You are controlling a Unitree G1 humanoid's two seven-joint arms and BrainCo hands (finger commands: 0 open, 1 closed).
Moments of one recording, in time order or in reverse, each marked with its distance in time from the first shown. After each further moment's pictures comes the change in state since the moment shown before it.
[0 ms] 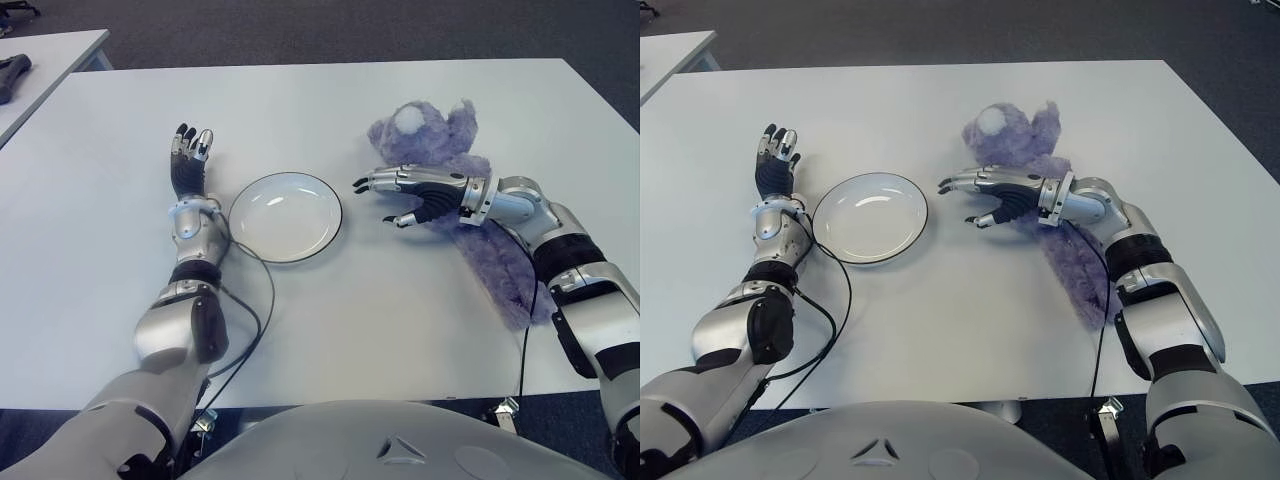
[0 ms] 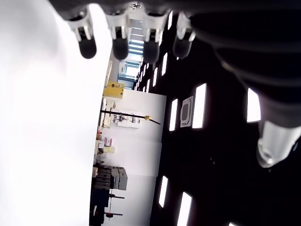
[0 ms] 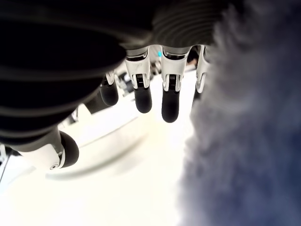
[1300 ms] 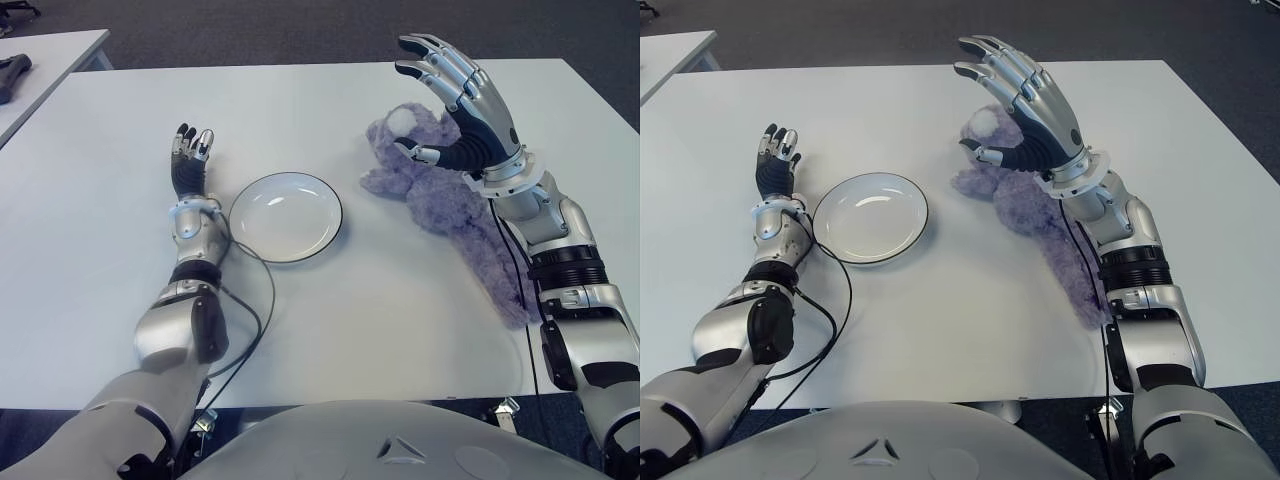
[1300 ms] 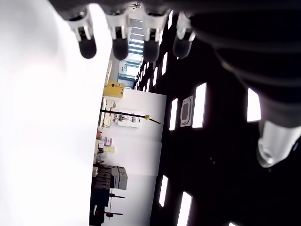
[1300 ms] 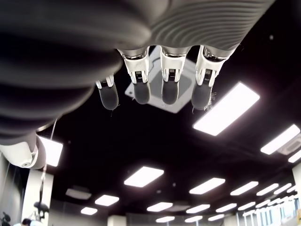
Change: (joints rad) left arm 0.000 0.000 -0.003 0.000 0.000 0.000 0.000; right arm 0.103 0.078 -0.283 -0.392 -0.310 0.127 -0.700
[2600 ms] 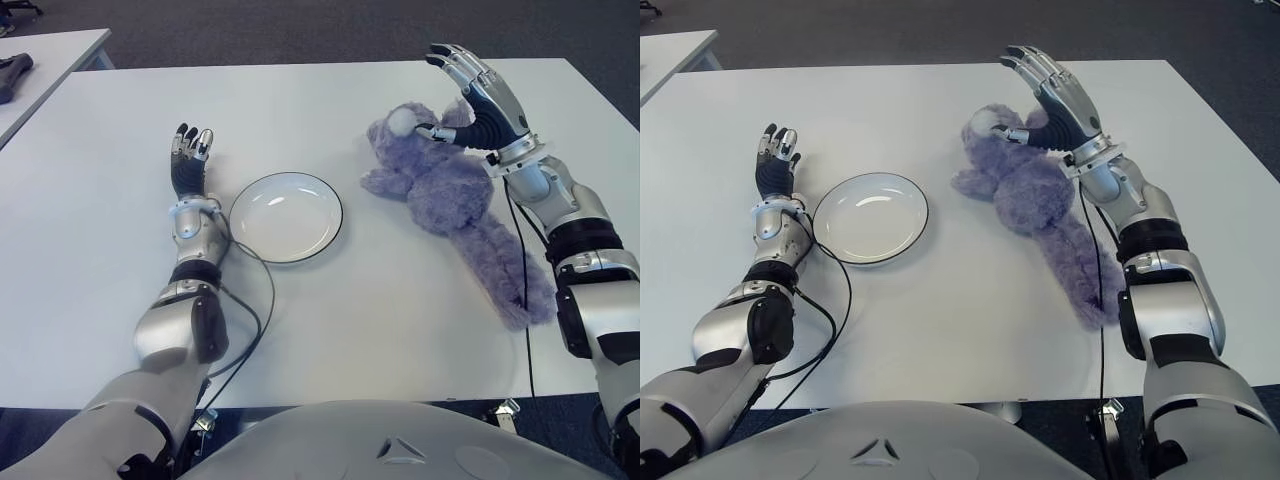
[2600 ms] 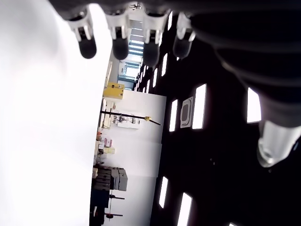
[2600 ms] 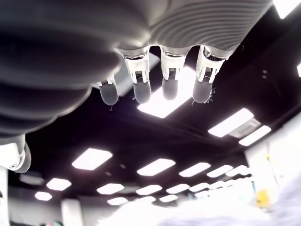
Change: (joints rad) left arm -0.001 0.001 0.003 0.000 -0.001 0.000 0.000; right arm -0.197 -0.088 0.095 0.505 -0.030 0.050 -0.039
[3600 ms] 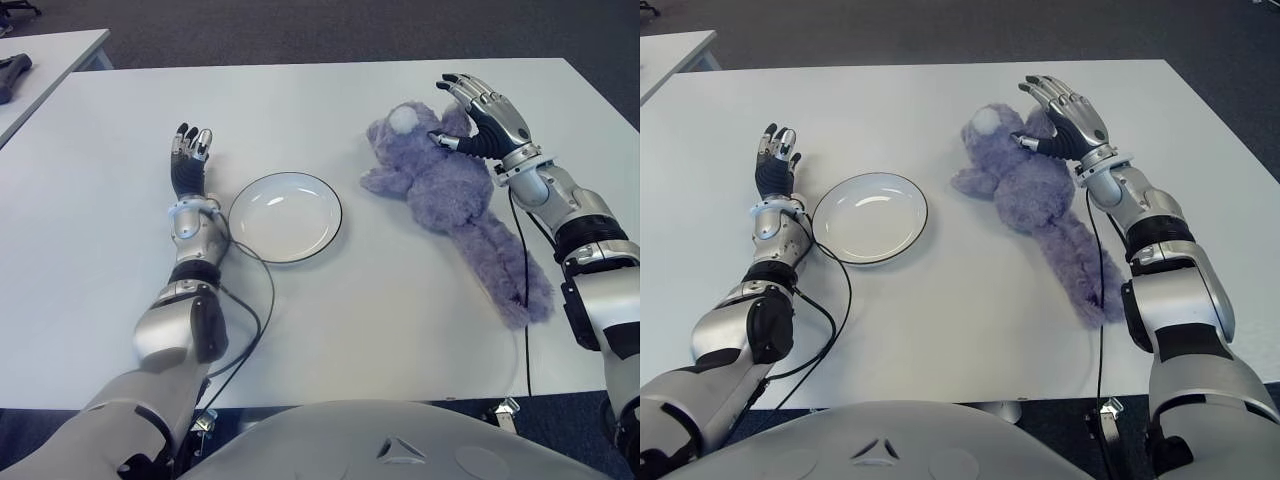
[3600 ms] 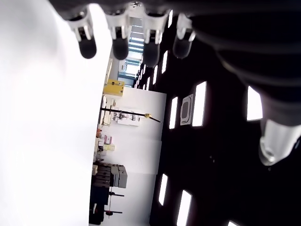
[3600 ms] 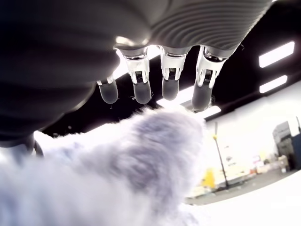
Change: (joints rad) left arm 0.000 0.001 0.005 0.001 -0.001 0.000 -0.018; right arm -0.066 -0.022 0.125 0.223 -0.045 0.114 -0.061
